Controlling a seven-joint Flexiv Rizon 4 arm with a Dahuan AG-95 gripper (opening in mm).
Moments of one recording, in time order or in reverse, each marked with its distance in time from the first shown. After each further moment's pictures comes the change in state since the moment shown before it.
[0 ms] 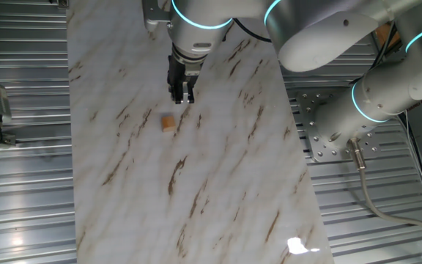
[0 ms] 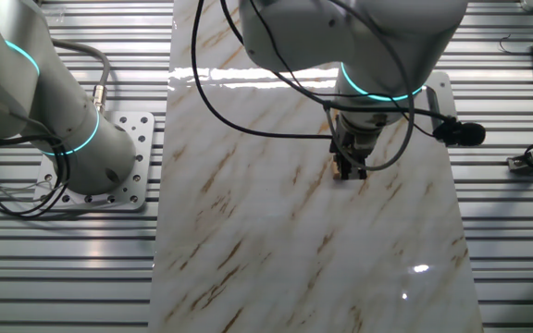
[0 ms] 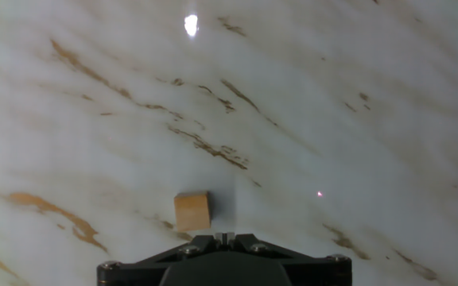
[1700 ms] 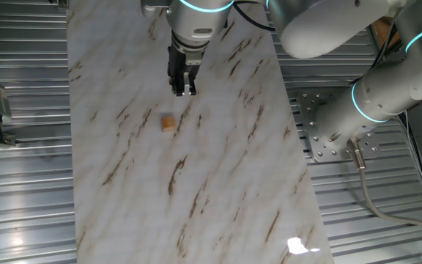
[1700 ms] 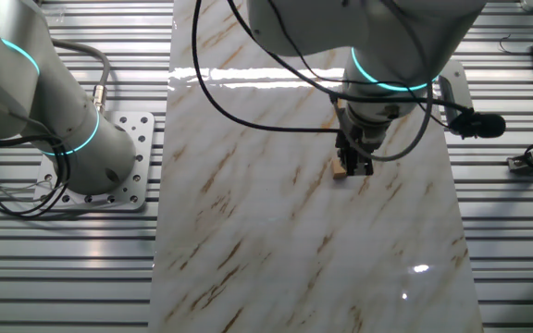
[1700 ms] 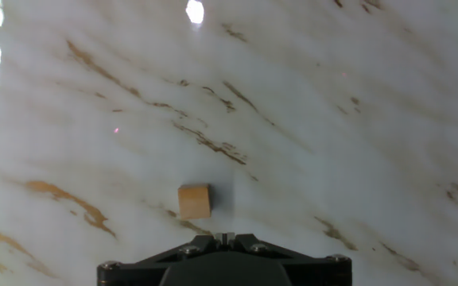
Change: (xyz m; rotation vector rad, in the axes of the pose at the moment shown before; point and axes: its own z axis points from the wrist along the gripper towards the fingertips) arm -0.002 -0.003 -0.026 -0.001 0.010 -0.009
